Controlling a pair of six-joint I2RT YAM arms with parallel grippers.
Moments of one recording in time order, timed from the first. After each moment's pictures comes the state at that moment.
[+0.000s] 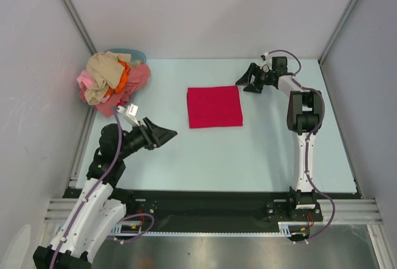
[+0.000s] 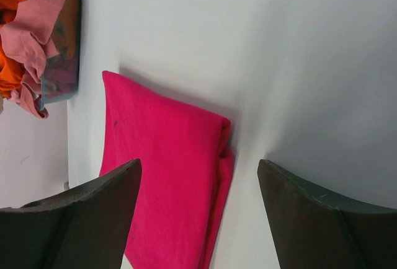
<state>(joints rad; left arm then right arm) -0.24 0.62 0.51 -0.12 0.56 -0.81 0.03 2.48 1.95 -0.24 -0.84 0.43</state>
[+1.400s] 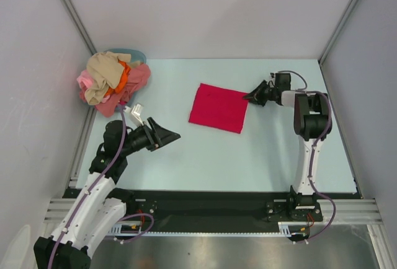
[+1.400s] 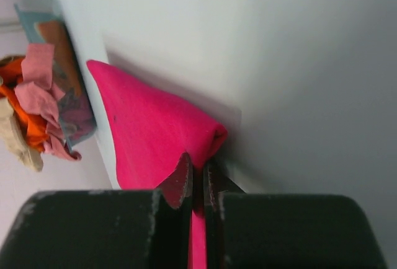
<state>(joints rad) -0.24 0.69 0.52 -0.16 0.65 -0.86 0.02 2.33 1.55 0.04 -0.73 0.77</state>
